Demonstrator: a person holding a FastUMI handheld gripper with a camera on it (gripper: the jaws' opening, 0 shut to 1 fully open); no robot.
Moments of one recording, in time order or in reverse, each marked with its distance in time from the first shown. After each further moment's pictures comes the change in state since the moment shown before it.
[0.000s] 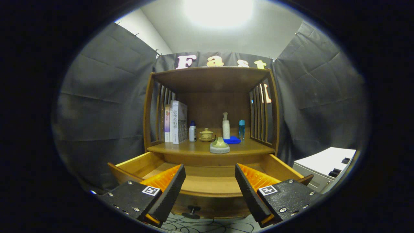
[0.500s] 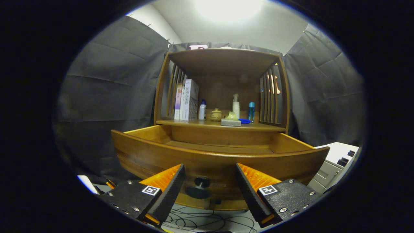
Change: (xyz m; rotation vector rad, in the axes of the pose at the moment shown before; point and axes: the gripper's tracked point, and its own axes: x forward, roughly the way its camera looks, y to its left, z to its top) arm -0.003 0.025 -0.085 -0.055 0.082 0.050
